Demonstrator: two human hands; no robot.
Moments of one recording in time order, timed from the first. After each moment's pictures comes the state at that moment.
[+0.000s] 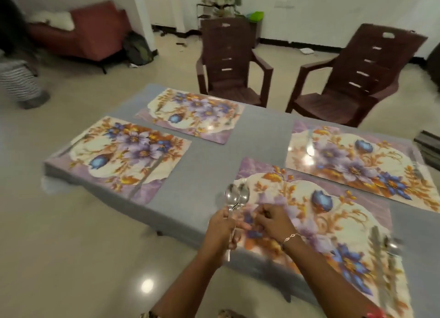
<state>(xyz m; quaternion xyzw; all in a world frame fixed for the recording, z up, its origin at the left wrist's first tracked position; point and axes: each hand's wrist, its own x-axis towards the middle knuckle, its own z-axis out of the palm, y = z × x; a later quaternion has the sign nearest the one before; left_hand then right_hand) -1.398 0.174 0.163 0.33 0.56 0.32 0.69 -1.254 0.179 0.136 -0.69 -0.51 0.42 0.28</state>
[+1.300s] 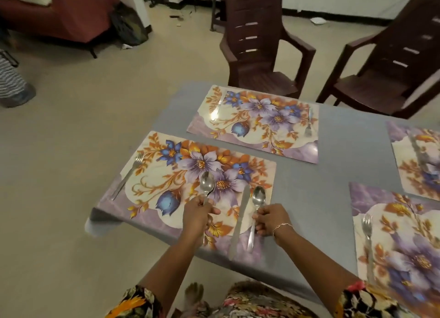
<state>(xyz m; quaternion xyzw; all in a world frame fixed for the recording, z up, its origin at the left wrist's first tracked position) -1.700 0.436 0.112 0.37 0.65 0.31 0.59 -1.523 0.400 0.099 -0.79 -0.26 0.50 0.26</state>
